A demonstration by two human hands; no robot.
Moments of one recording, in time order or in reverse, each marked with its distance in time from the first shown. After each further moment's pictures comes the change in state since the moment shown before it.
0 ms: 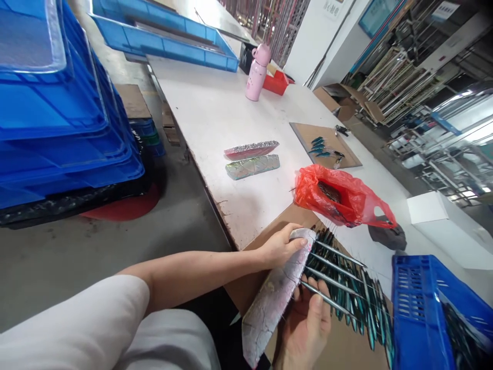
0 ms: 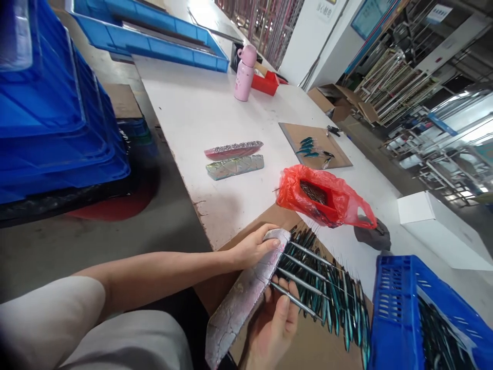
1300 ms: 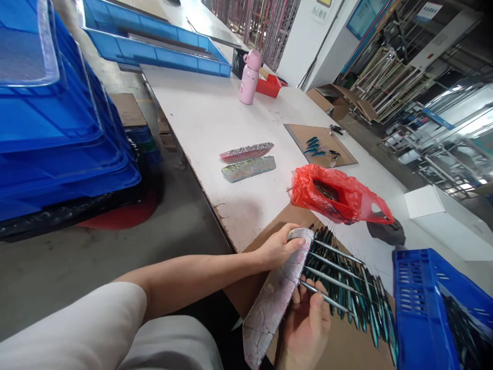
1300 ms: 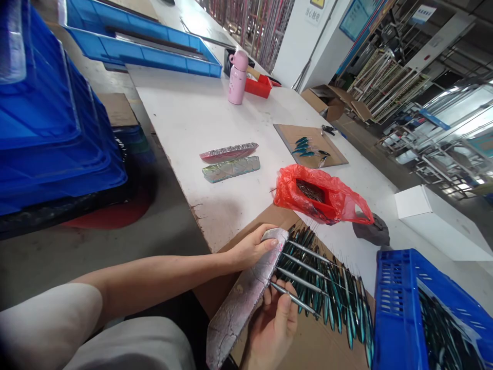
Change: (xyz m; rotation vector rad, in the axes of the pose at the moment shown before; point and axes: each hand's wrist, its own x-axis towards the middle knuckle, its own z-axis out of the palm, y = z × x) left_hand 0.001 -0.003 0.002 -0.011 0.000 0.003; right_hand 0.004 0.003 -0.005 0.047 0.020 0.049
